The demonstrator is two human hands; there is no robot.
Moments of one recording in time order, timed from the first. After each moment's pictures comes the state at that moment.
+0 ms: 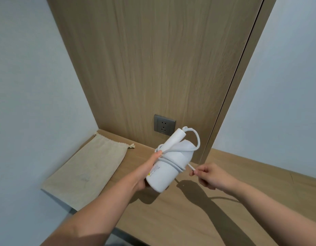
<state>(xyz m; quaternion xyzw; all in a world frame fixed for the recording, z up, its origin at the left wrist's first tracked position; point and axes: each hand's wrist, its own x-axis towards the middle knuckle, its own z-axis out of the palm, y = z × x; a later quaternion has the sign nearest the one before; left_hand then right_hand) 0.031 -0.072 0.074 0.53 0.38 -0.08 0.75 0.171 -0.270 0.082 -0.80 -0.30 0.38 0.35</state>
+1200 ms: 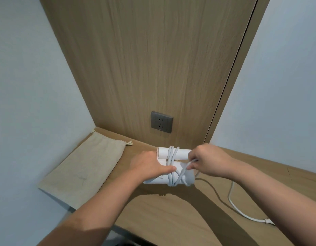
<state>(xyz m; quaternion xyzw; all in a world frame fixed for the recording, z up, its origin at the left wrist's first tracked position) 0.041 -0.083 0.095 0.93 0.30 -0.05 0.21 0.156 -0.247 0.157 -0.84 -0.53 0.12 0.05</state>
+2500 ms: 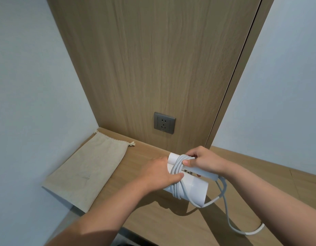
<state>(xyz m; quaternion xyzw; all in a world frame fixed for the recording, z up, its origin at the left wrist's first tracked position) 0.028 -0.106 0.090 0.93 0.20 -0.01 0.31 0.170 -0.236 0.122 -0.79 -0.42 0.34 0.29</state>
